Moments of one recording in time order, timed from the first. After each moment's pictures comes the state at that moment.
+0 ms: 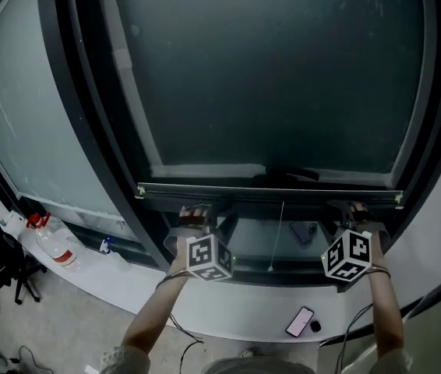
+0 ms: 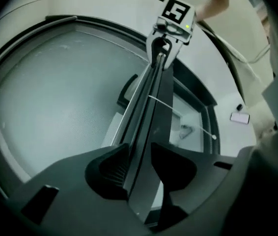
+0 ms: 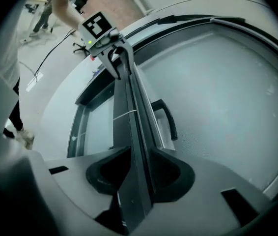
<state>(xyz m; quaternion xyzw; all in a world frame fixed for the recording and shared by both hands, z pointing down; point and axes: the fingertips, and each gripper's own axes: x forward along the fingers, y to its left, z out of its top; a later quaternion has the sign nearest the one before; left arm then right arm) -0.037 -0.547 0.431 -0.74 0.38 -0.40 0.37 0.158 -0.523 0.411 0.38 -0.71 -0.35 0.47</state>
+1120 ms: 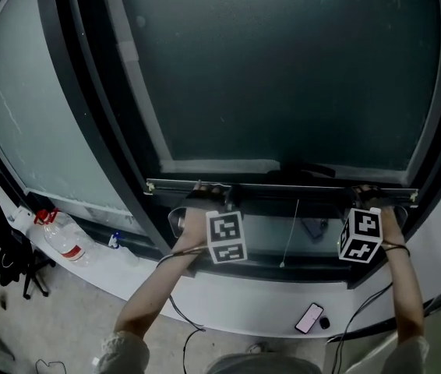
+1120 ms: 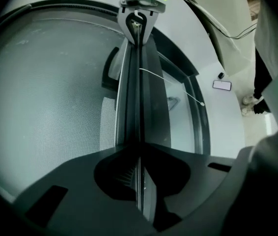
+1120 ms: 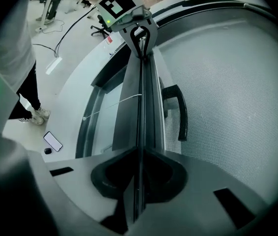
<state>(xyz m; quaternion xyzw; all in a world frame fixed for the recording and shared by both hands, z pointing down) -0.059 -0.580 0.430 -0.66 0.31 -0.57 0.38 0.167 -0.553 0.419 0.30 -0.66 -0.34 0.60</state>
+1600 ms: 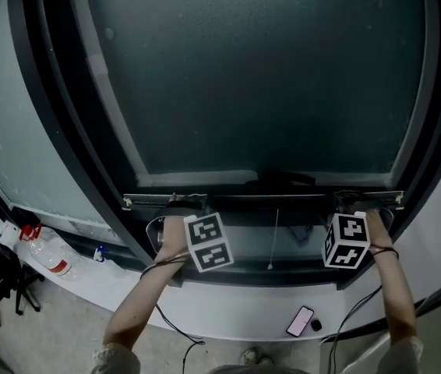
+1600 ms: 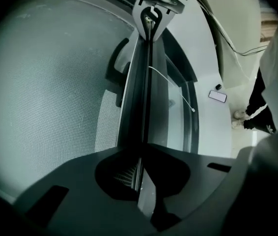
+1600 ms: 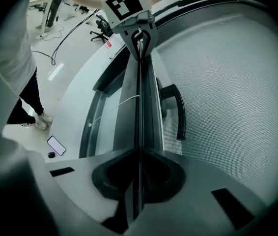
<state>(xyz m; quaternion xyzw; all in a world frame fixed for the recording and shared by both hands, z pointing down) -0.060 -0.582 0.431 -0.69 0.31 -0.59 0.29 0.163 -0.553 0.417 0.29 -0.68 -0.32 0.59</state>
